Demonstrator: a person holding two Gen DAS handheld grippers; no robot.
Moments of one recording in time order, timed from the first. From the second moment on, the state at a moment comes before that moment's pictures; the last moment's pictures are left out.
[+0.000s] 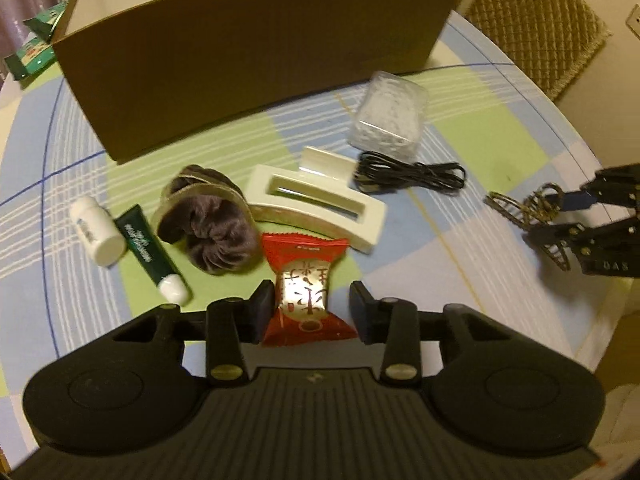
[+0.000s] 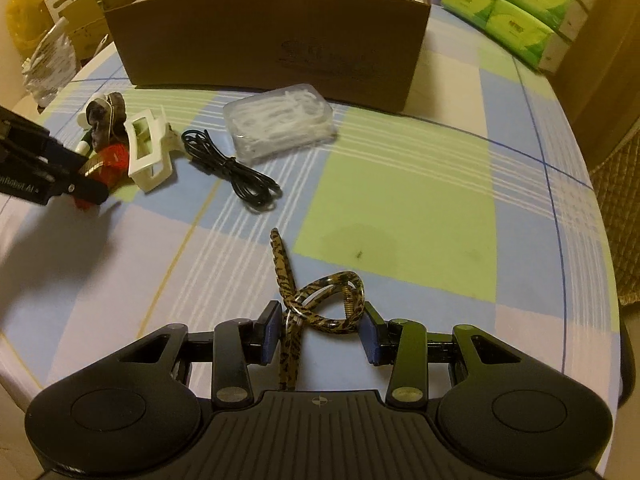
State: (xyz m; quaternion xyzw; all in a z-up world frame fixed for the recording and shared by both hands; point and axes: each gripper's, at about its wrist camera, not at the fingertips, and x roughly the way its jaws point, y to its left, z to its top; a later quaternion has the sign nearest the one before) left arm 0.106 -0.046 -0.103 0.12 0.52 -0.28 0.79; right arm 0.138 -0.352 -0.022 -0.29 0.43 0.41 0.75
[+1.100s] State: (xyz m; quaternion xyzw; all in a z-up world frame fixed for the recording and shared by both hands) left arm 0.068 -0.040 -0.067 0.04 0.52 -0.17 0.84; right arm 0.165 -0.355 0.013 -0.24 0.42 0.51 0.71
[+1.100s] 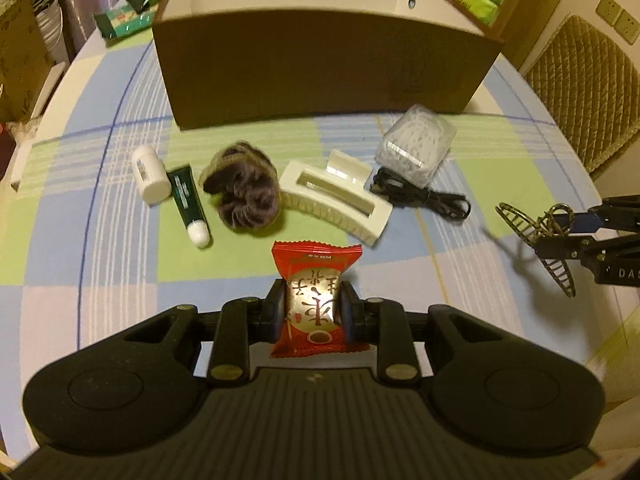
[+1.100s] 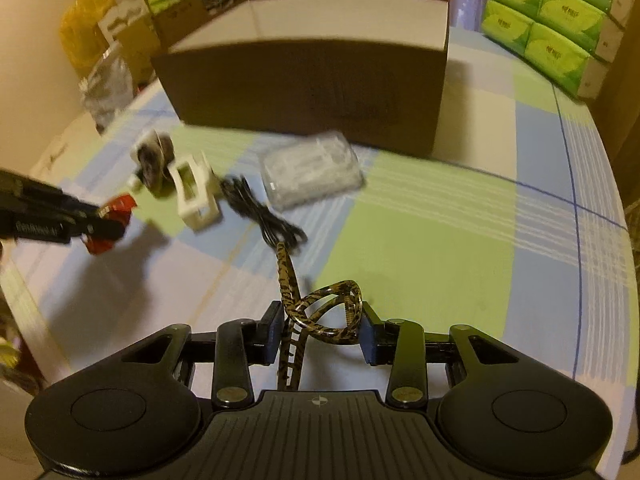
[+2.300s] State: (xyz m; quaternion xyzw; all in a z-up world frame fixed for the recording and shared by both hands) left arm 0.213 -0.045 0.029 0.08 0.40 -0.22 0.88; right arm 0.208 -0.205 0.115 -0.15 0.36 0.56 0.73
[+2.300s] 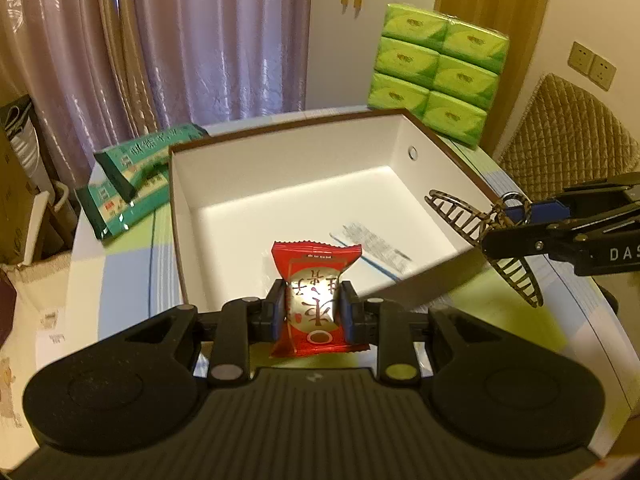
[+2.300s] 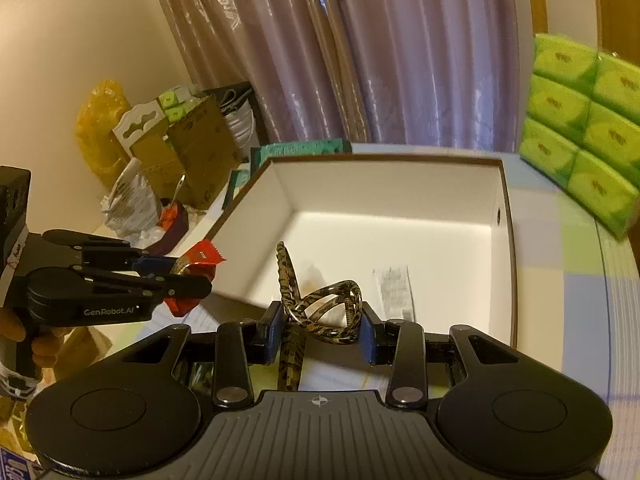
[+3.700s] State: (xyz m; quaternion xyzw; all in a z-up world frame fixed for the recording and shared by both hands) left arm 0.385 -0.075 -0.055 0.12 0.51 -0.16 0.84; right arm 0.305 -0.062 0.026 -0.23 0.45 0.49 0.71
